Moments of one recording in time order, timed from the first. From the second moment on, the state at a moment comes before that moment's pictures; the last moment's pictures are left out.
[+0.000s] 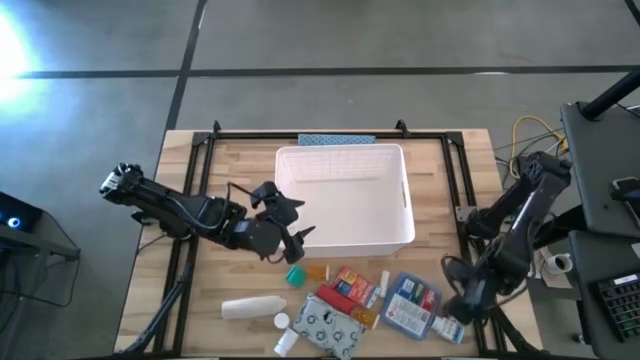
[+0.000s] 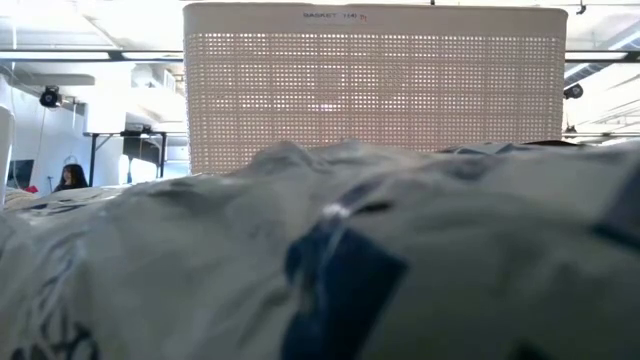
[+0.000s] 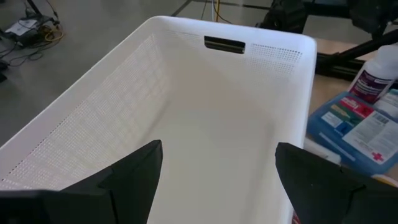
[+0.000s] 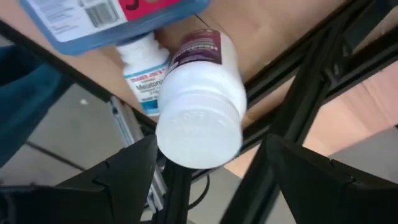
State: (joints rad) left arm -0.39 1.44 1.47 -0.71 -0.73 -0.47; right arm 0.98 1.30 1.08 -1.17 -0.30 1.87
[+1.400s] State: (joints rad) left arm -0.40 1.44 1.47 -0.68 -0.73 -0.51; right arm 1.01 1.63 1.05 -1.20 -0.34 1.71
